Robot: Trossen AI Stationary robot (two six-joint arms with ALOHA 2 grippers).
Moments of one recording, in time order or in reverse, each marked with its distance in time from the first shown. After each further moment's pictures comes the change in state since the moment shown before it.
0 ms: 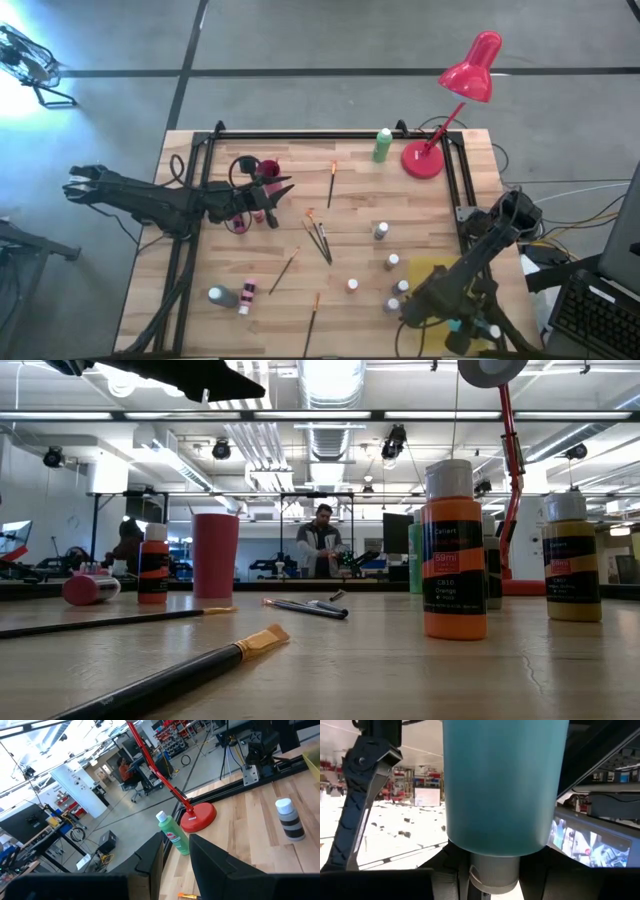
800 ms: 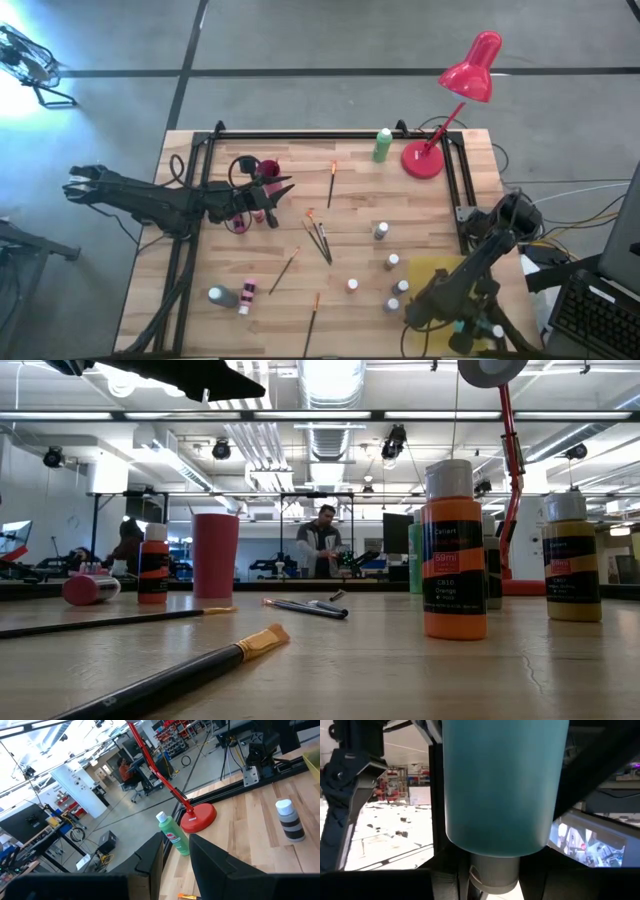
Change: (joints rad) left arm 0.001 0.000 0.000 0.003 0.001 -0.002; right arm 0.048 0.034 -0.084 0.050 -0.024 -0.009
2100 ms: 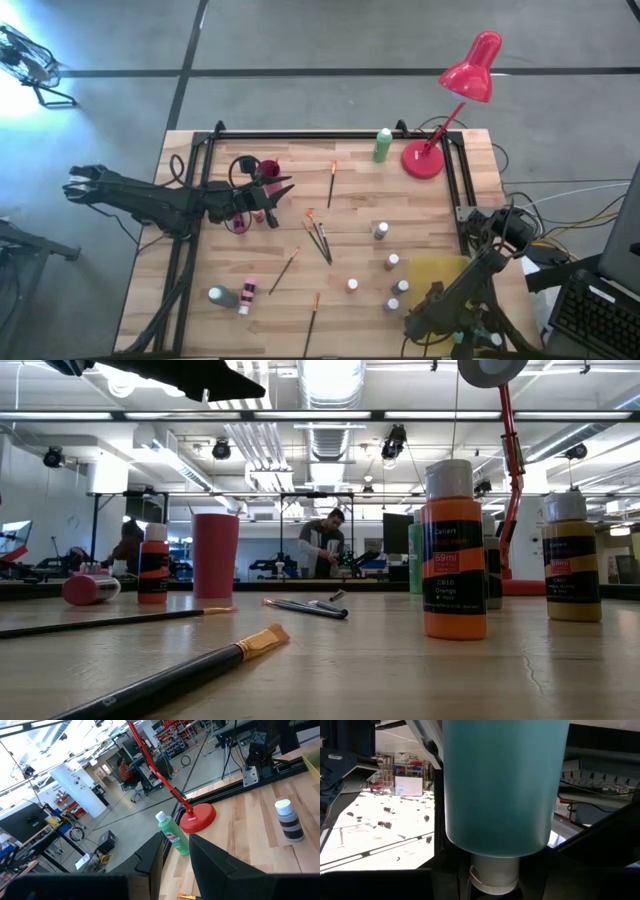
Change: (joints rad) left arm -0.001 0.000 -0.001 -0.001 0.000 -0.006; right arm 0.051 0.127 0.022 0.055 -0.029 -0.124
